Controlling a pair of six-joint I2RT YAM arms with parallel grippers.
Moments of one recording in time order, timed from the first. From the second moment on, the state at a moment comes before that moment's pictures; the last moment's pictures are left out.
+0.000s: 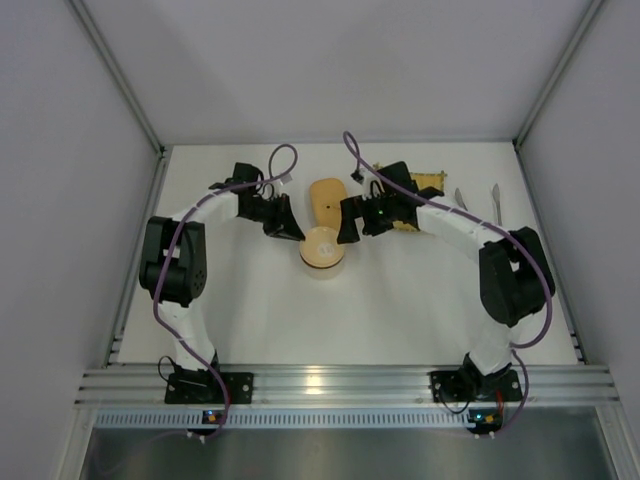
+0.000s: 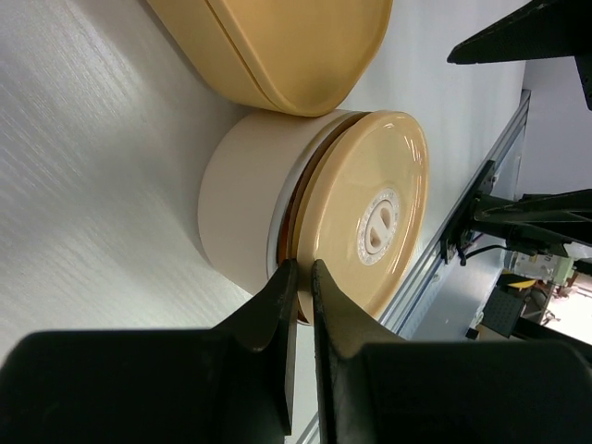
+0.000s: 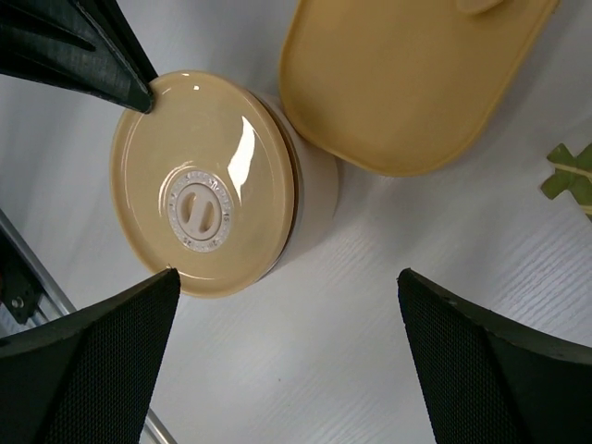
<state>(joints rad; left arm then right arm) -0.20 1.94 1.36 -0.55 0.87 -0.18 0.48 1.76 1.30 -0.41 -0.48 0.14</state>
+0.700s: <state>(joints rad) -0.22 1.94 1.39 -0.60 0.81 -0.13 0.58 1.93 1.40 -0.43 -0.36 0.14</state>
